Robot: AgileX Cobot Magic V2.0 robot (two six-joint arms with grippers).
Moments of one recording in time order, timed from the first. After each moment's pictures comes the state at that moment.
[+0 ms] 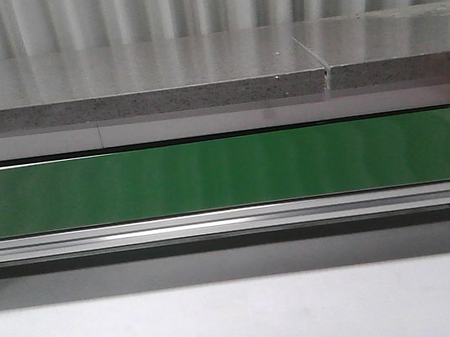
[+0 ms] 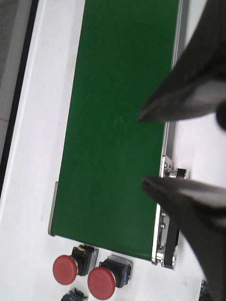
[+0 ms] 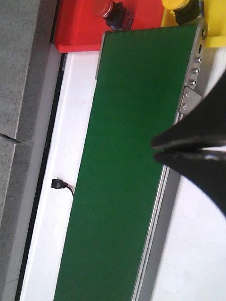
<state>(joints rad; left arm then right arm) -0.10 0.88 -0.87 0.05 0.80 -0.24 -0.03 0.52 -0.61 0.28 0.65 -0.35</state>
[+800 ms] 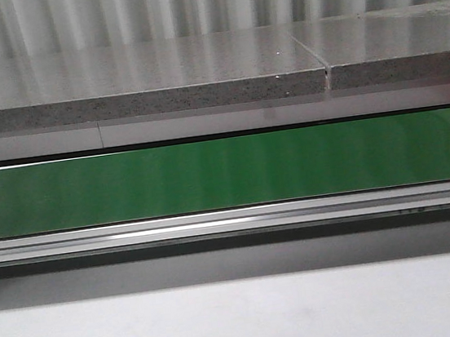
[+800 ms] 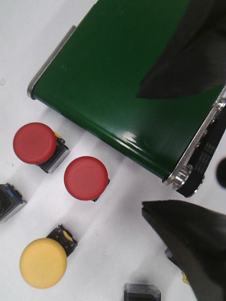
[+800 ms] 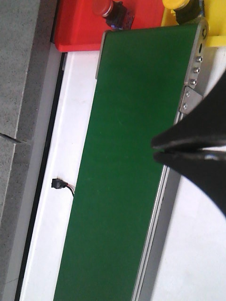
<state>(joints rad) 0.31 1.46 -1.14 -0.07 0.92 -0.24 -0.03 0.52 -0.61 0.28 0.65 -0.35</state>
